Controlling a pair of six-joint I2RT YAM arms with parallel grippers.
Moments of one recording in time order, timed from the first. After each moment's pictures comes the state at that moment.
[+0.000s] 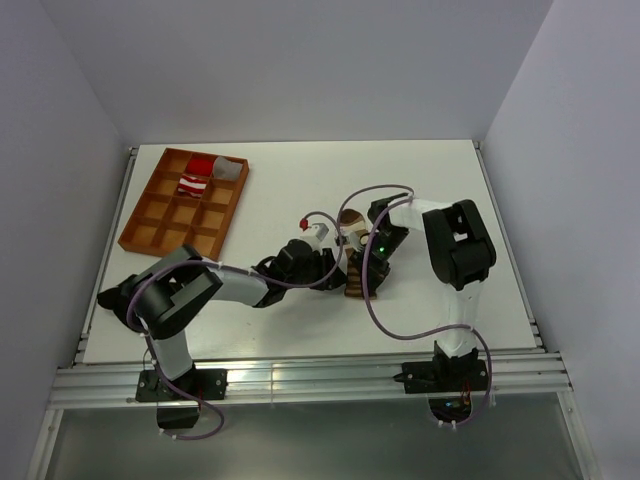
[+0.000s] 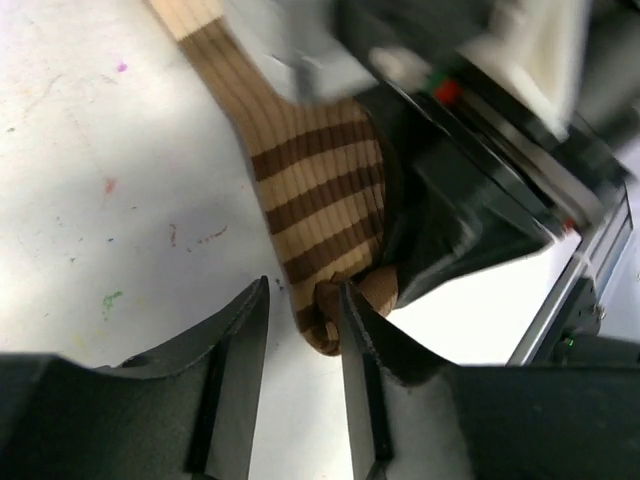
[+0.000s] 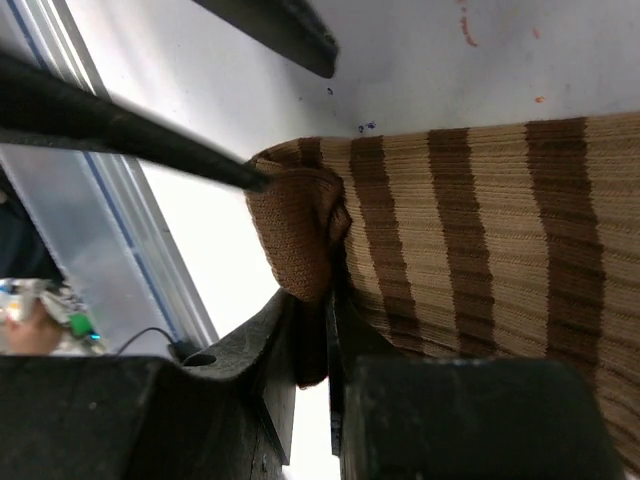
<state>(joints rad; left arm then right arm) -0.89 1.79 0.76 0.53 0.12 -0.76 0.32 2.00 1.22 -1.09 -0.71 -0.81</state>
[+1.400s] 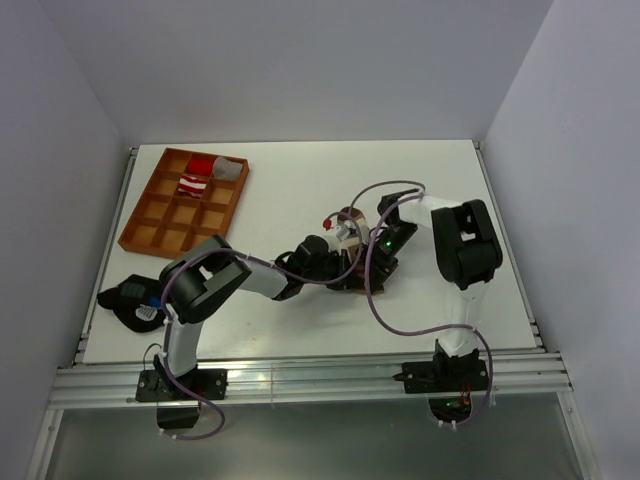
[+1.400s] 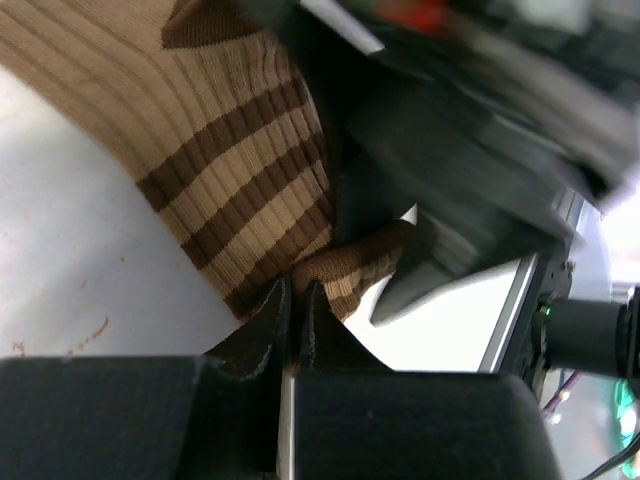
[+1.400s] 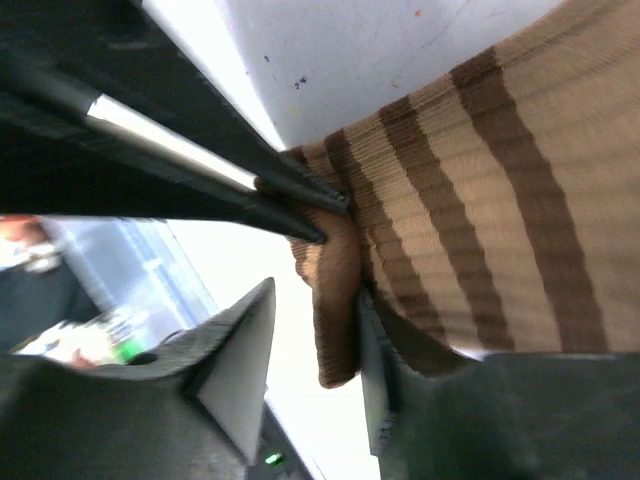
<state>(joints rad) -0.90 1.99 0.89 0.64 0.30 -0.73 0.26 2.03 1.26 -1.13 -0.70 -0.69</state>
